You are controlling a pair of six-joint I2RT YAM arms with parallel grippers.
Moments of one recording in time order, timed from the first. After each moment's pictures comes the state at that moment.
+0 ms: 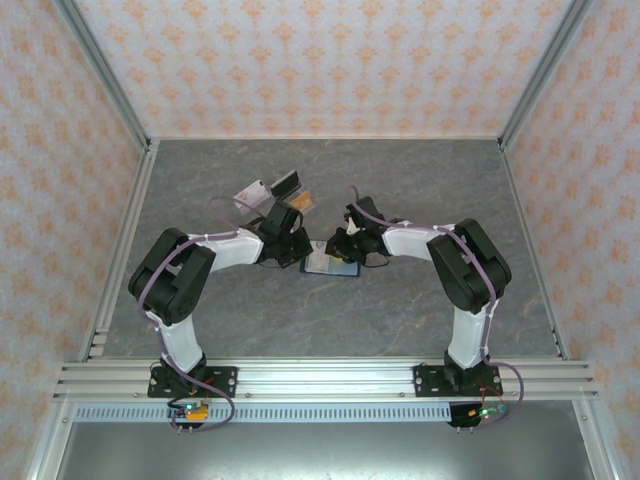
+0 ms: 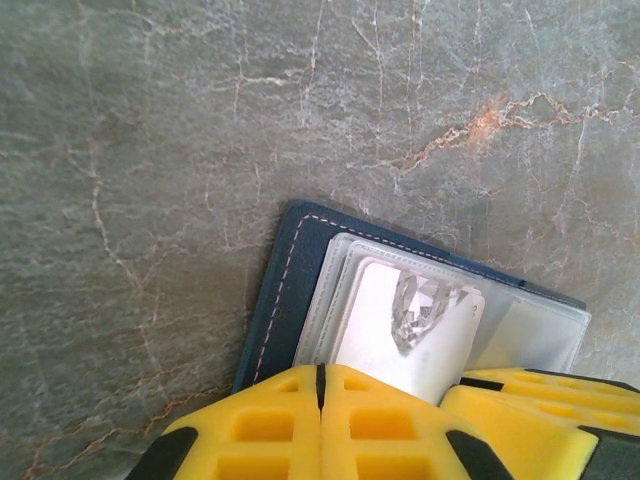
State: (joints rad) left arm -0.49 1.81 0.96 -0.13 0.22 -0.99; right arm 0.55 1.89 1.05 -0.15 -0.45 0.84
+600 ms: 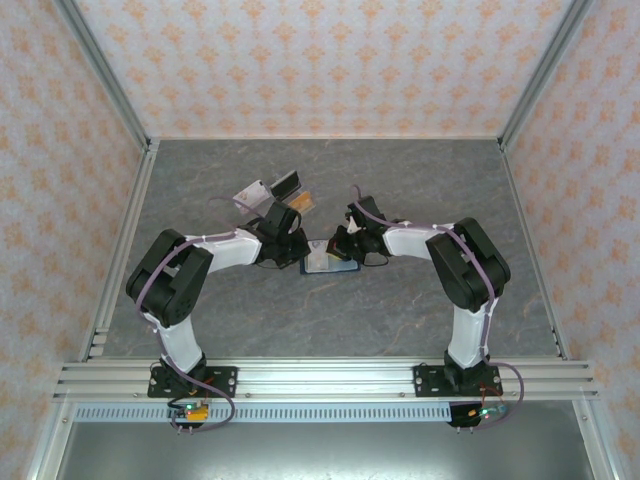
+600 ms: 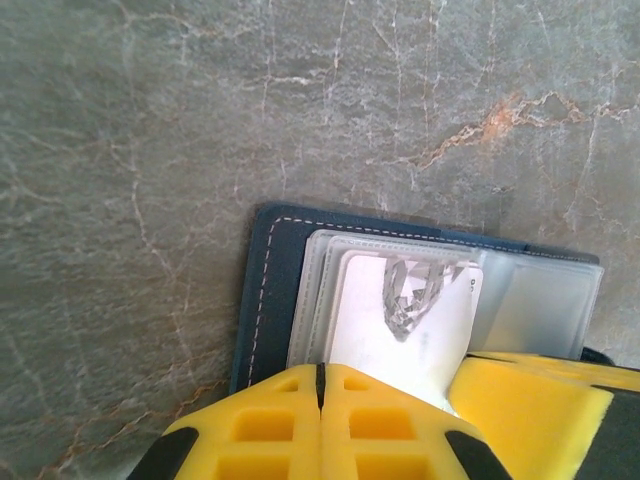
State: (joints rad) left arm -0.48 1.79 0.96 -0.16 0.21 -0.98; right arm 0.54 1.90 1.04 -0.10 -0.47 0.89
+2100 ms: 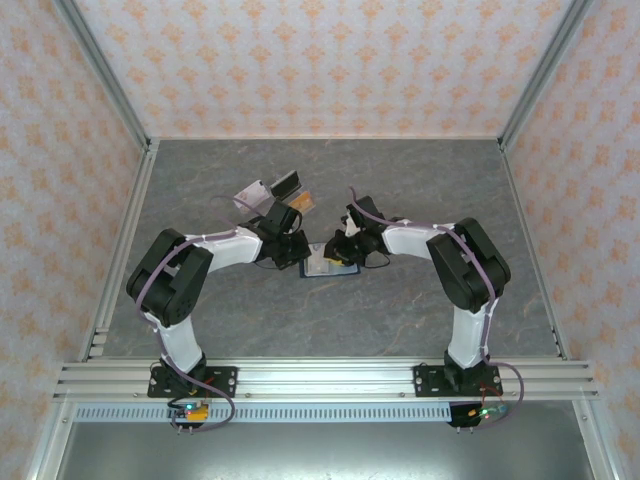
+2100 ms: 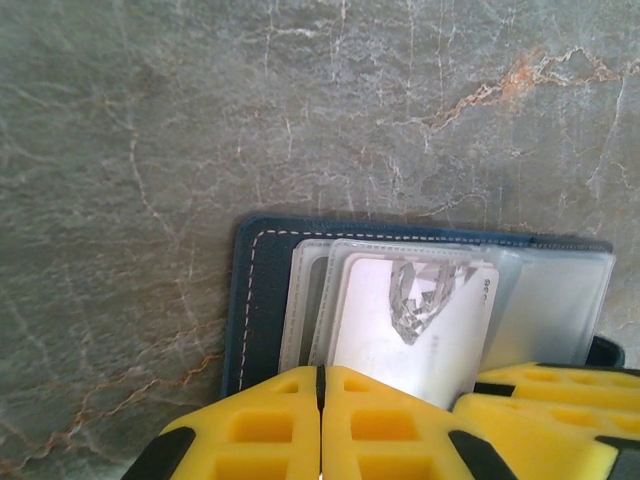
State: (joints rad) left arm -0.48 1.80 0.98 -0.22 0.24 -0.94; right arm 0.55 1.90 1.07 -0.21 -0.55 0.80
